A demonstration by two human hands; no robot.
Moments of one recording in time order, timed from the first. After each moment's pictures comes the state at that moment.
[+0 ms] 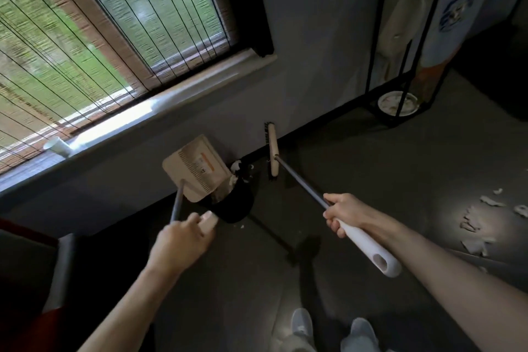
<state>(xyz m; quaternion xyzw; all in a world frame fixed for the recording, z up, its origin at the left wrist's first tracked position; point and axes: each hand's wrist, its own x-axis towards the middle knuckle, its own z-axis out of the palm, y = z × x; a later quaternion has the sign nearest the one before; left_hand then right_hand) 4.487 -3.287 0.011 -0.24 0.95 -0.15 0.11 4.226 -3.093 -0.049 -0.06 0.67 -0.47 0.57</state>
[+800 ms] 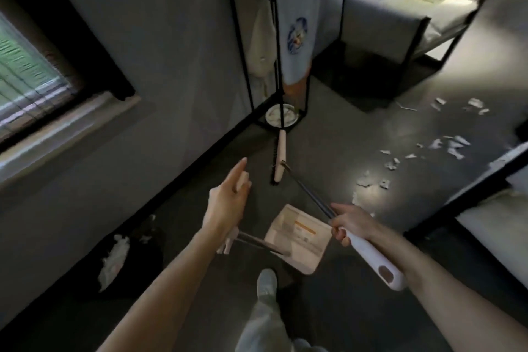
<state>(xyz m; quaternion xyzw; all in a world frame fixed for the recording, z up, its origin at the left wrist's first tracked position) 4.139 -3.147 -0.010 -0.25 0.85 0.45 -0.04 4.058 -2.908 -0.074 0.13 0.67 -0.57 0.46</state>
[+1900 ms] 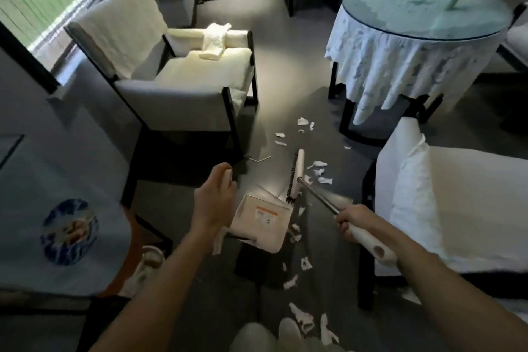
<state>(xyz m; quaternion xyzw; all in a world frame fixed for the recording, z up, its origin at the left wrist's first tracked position) 3.402 -2.909 -0.012 0.15 0.87 0.46 0.06 3.531 -2.657 -0.077 0.47 0.55 -0.68 0.16</state>
